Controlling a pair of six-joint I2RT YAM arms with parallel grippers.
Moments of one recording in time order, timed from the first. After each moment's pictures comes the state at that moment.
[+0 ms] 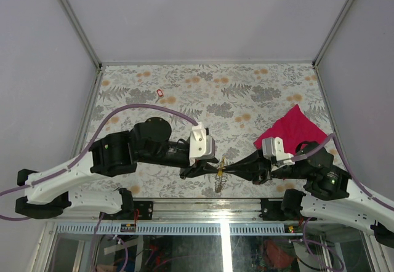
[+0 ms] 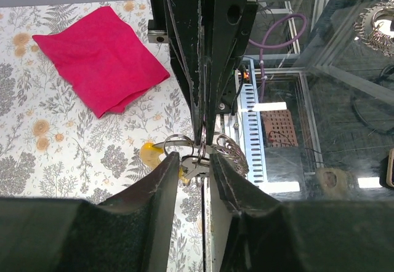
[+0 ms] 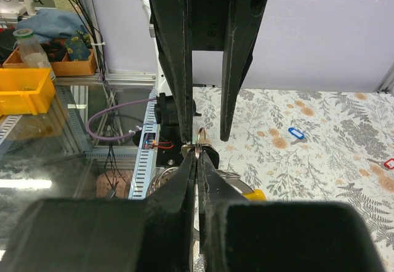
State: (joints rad) left arm -1.27 1.09 1.43 -0.66 0.32 0.12; right arm 1.14 0.56 0.80 -0.13 -0.41 -0.01
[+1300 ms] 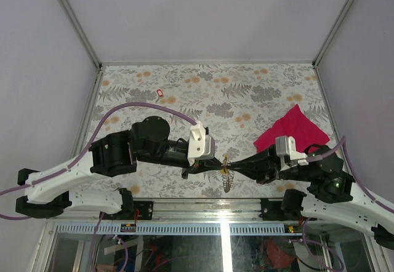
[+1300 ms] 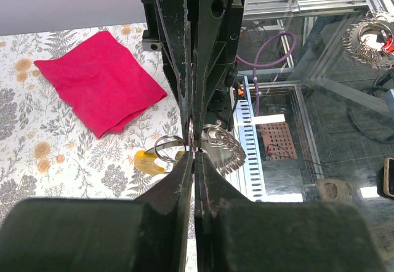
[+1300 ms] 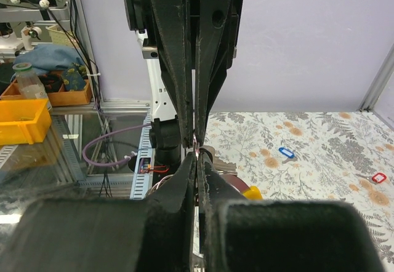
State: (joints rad) left arm -1.27 1.10 1.44 -0.61 0.34 0.12; right arm 1.14 0.49 0.77 -0.05 -0.36 0.04
